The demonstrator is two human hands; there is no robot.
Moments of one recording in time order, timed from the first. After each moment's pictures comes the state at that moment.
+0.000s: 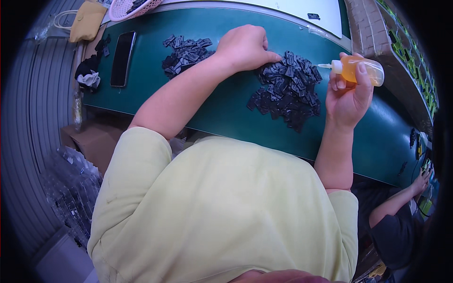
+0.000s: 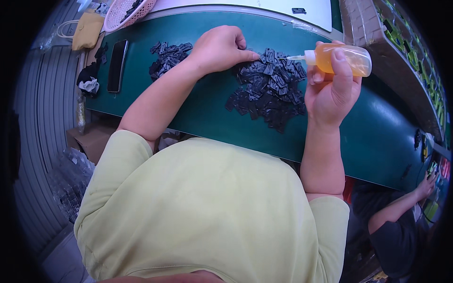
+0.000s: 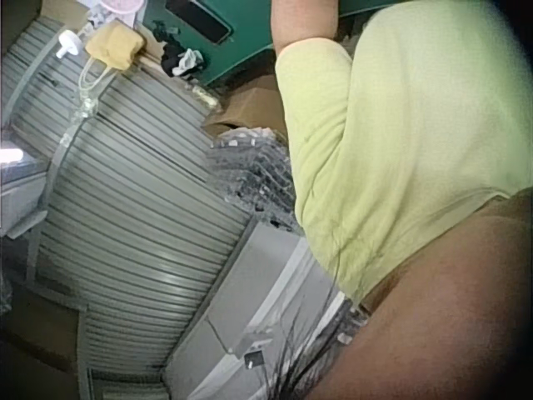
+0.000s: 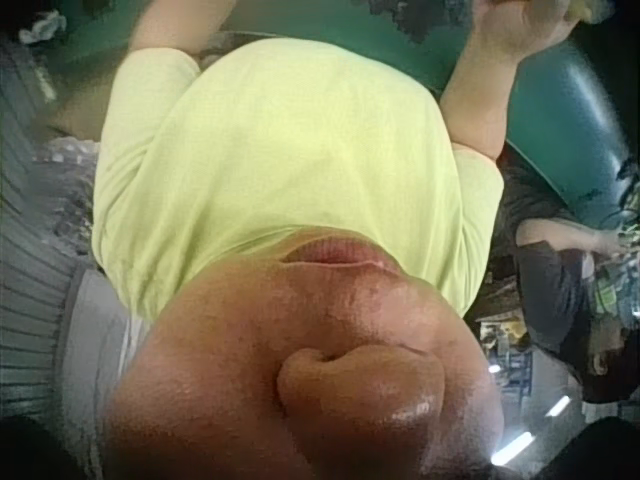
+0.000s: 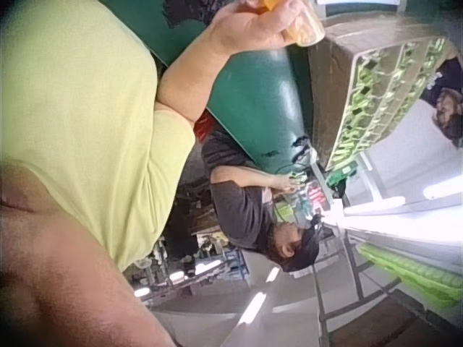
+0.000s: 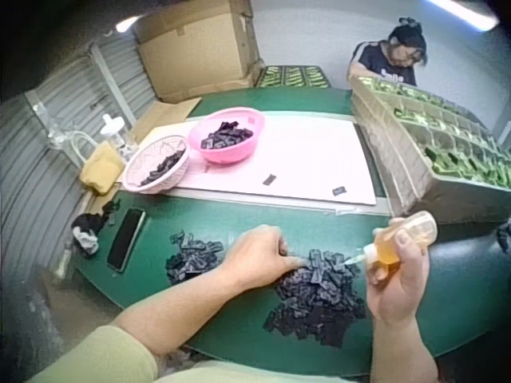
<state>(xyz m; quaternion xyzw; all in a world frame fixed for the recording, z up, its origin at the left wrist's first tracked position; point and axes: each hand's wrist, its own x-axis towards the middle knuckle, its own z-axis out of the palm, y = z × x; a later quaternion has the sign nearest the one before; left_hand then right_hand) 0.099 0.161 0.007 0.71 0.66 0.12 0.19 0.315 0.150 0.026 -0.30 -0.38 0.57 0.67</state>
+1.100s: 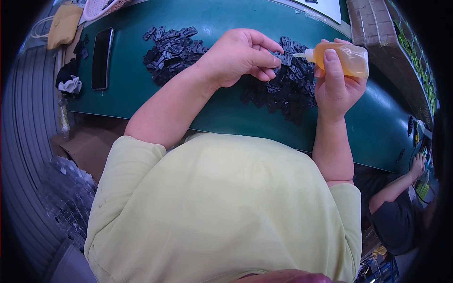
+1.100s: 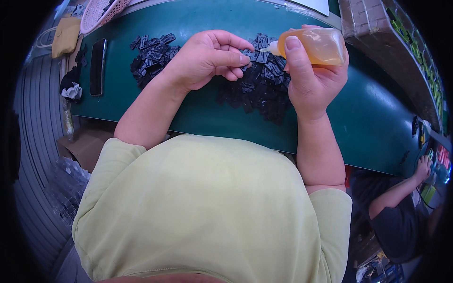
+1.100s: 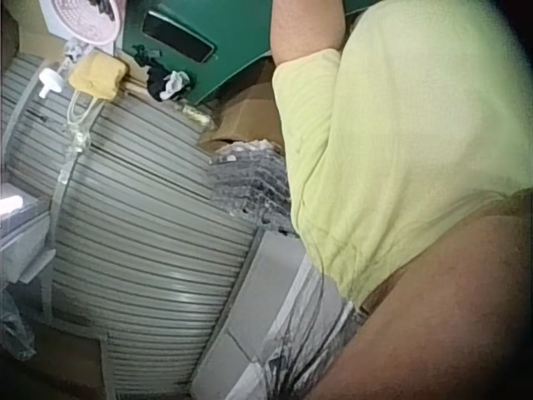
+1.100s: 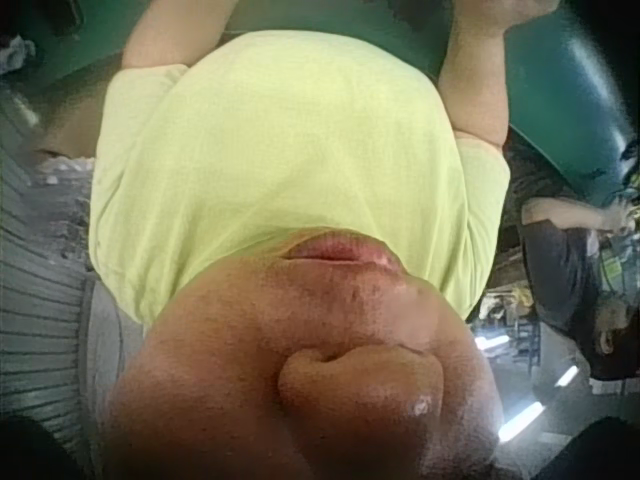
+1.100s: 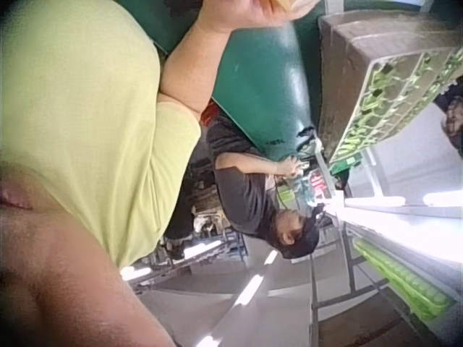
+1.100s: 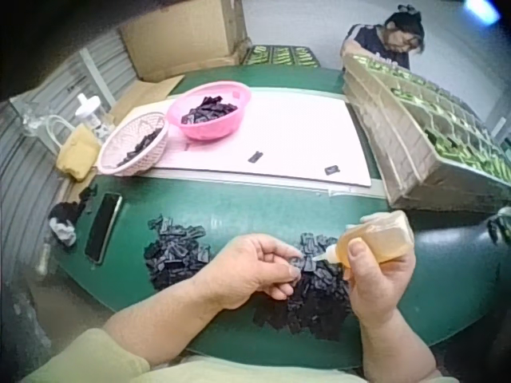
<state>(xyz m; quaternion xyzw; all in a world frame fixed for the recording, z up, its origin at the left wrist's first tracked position) 0.103 0.127 0.001 0.36 0.45 0.37 0.73 0.301 0.144 0.002 -0.32 -0.56 0.43 0.63</state>
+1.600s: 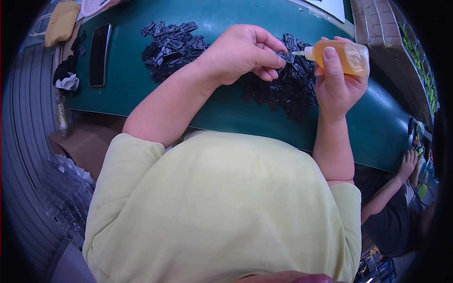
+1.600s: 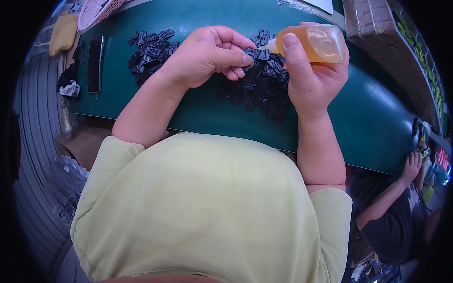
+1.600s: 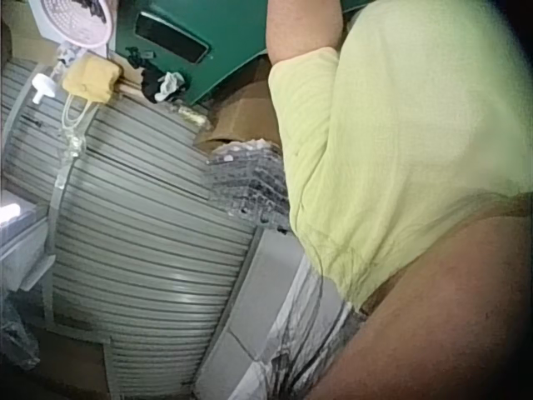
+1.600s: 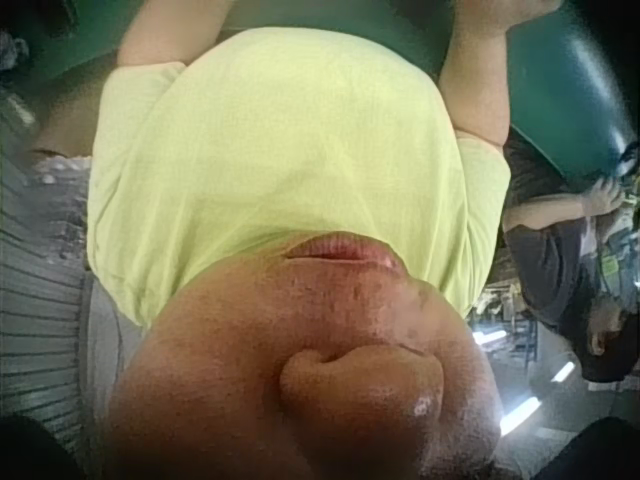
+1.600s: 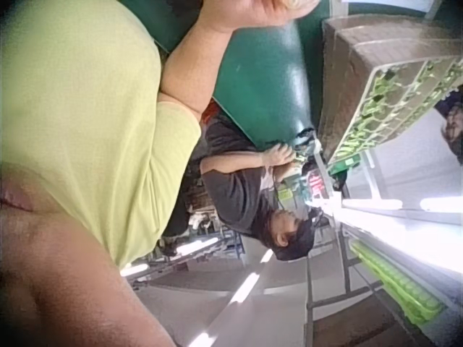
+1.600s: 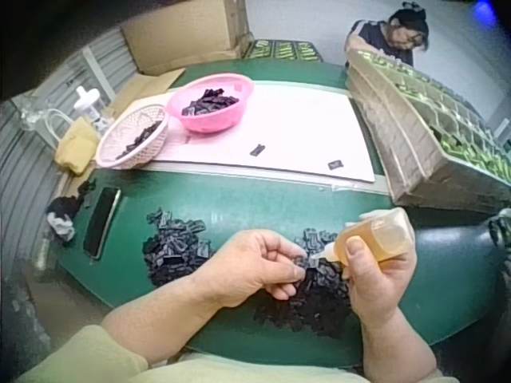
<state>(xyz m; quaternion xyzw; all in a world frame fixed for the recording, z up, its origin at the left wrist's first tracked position) 0.104 0.127 0.006 0.38 0.47 0.36 0.71 0.297 0.144 0.002 -0.31 -0.58 0.45 0.61</state>
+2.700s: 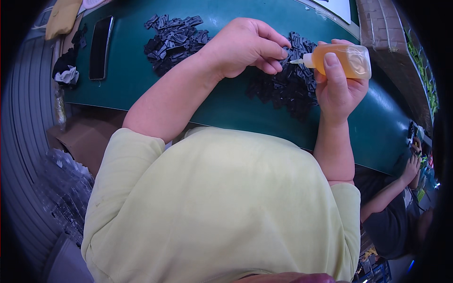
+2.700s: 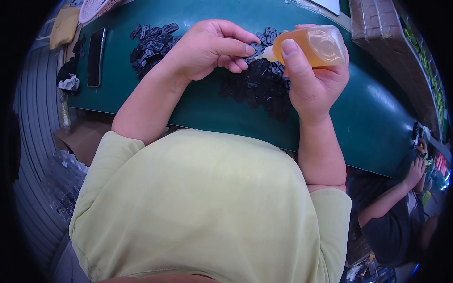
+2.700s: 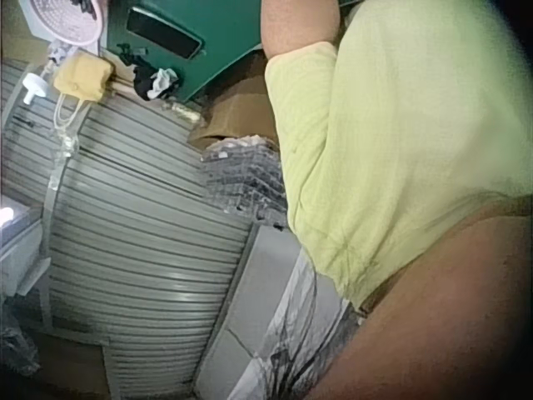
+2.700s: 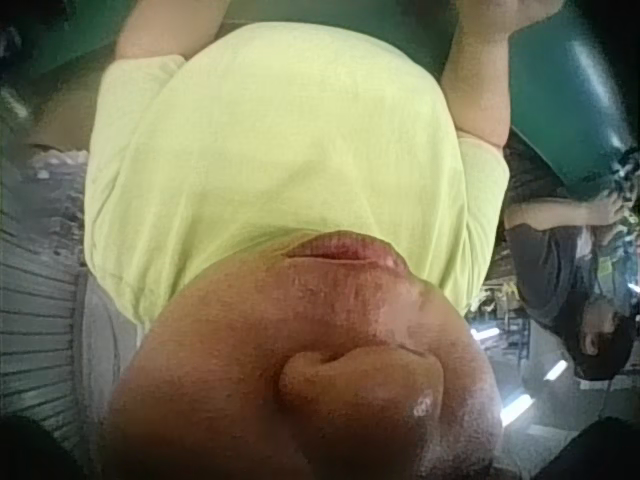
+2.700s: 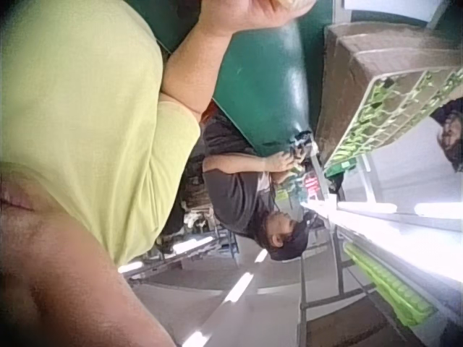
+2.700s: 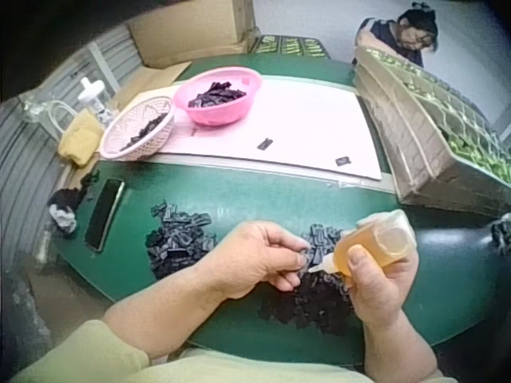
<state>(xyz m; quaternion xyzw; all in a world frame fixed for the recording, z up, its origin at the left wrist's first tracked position) 0.100 0.128 0.002 0.37 0.48 0.37 0.70 0.294 0.137 0.002 -0.32 -0.57 0.49 0.58</state>
